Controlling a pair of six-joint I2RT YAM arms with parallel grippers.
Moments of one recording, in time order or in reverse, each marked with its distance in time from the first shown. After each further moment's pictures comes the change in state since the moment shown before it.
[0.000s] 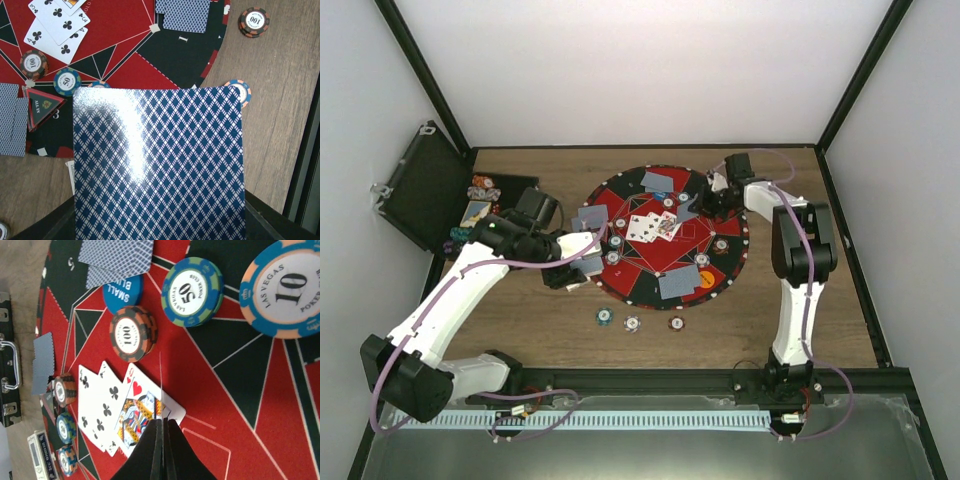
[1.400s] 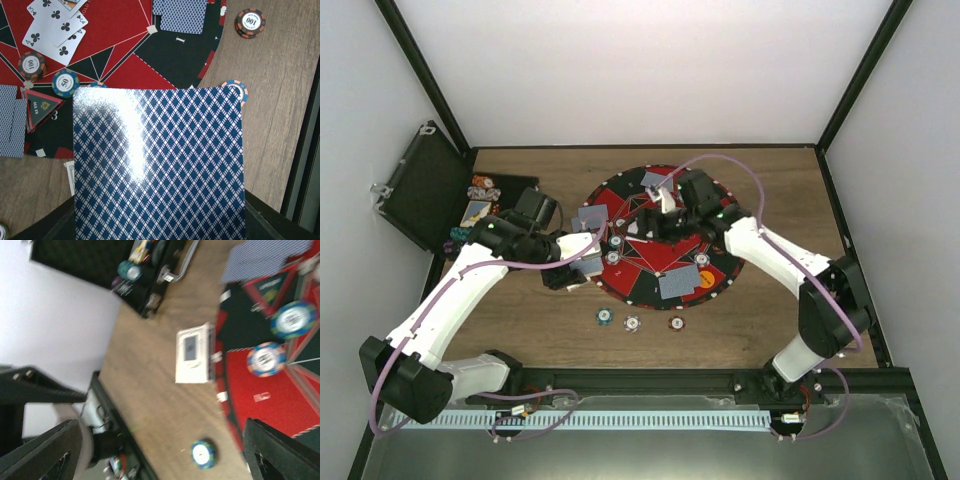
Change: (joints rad) left arm 0.000 -0.010 -0.001 -0.007 0.006 0.005; right arm 0.401 -0.504 -0.264 0.099 -0.048 0.170
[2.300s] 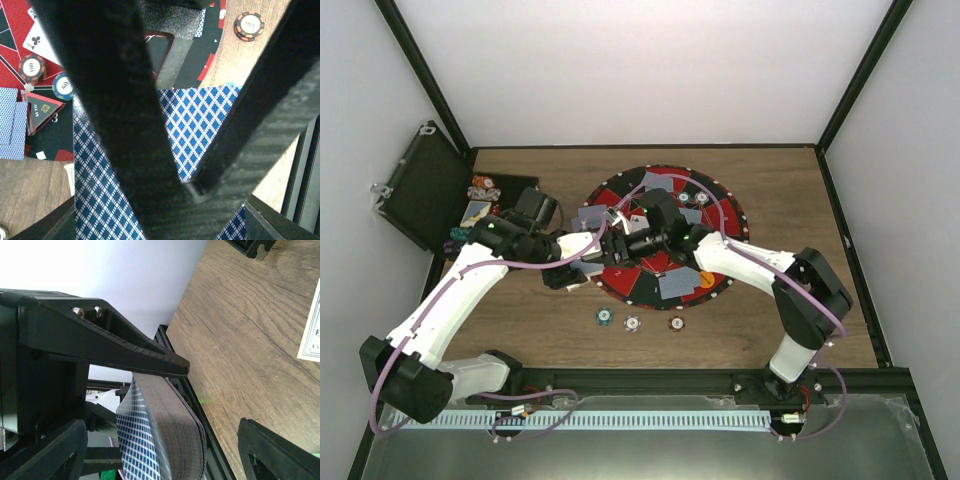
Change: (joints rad) left arm 0.000 0.002 0.002 0.005 0.008 -0.001; right arm 0.238 0.103 -0.062 0.379 -0.240 0.233
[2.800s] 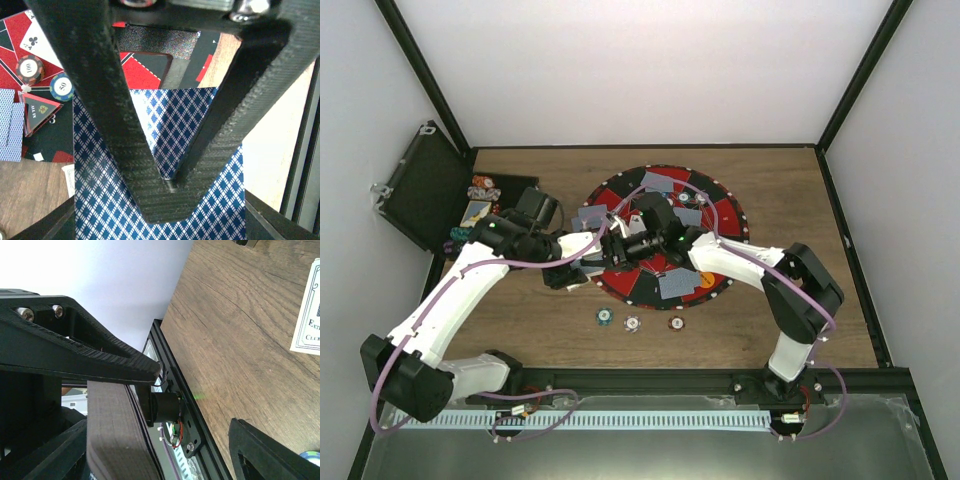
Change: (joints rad) left arm 0.000 0.005 0.000 0.000 0.005 0.000; right arm 0.004 0.055 -0.001 0.027 -0.017 0.013
